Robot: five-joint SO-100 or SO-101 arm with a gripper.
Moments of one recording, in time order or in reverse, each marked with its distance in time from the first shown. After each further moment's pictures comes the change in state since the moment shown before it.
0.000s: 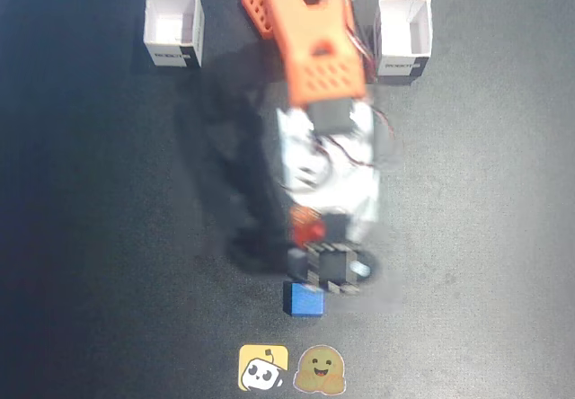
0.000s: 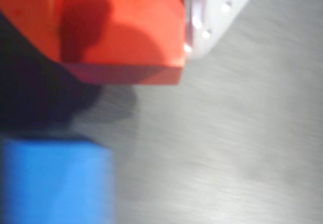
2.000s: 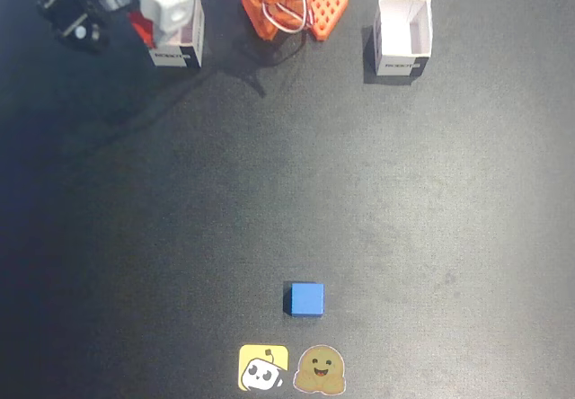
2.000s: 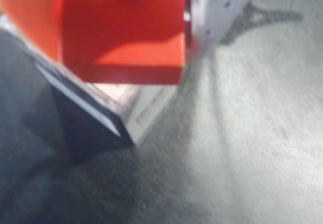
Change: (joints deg) arm 72.7 44.1 26.7 28.7 -19.1
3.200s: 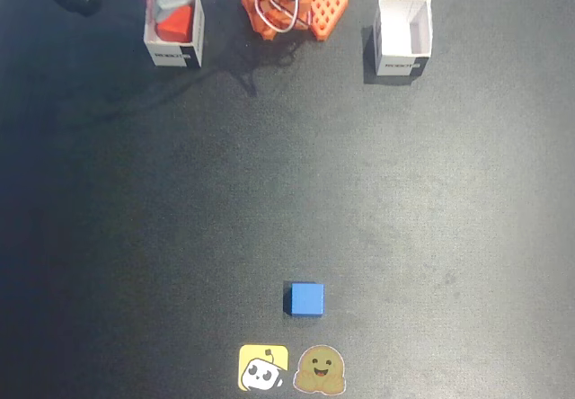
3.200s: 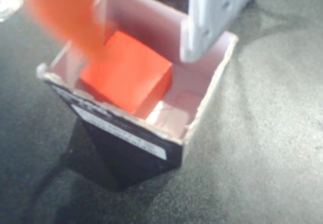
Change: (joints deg) arm 7.4 6.2 3.1 1.2 1.8
